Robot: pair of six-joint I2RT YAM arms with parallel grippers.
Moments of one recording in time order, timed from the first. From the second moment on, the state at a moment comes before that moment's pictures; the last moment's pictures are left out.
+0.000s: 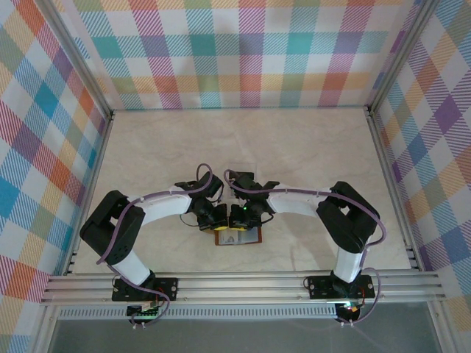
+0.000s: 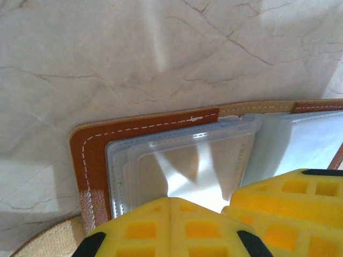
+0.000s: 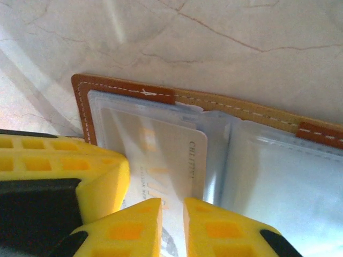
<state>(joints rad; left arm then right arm) -0.66 1.63 0.86 -0.53 0.39 -0.80 0.90 1.80 1.07 -0.49 -0.36 0.89</state>
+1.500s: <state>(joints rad) -0.67 1.64 0.91 -0.62 0.30 -0.76 0.82 1.77 1.01 -0.45 -0.43 0.85</state>
